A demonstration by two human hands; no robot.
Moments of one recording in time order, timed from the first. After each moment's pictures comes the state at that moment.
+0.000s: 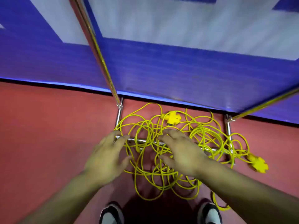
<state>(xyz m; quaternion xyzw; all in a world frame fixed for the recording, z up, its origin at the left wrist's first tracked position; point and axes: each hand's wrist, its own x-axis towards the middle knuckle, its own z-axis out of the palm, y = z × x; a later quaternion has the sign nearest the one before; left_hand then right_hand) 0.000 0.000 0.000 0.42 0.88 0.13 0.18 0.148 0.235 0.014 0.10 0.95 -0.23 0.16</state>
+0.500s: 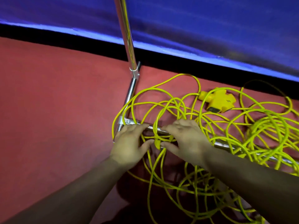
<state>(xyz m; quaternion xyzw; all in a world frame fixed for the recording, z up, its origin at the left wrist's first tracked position) -0.016 -0.001 -0.281 0.31 0.91 0.20 0.19 0.083 0.204 -0.268 0.02 0.97 -0.21 0.08</state>
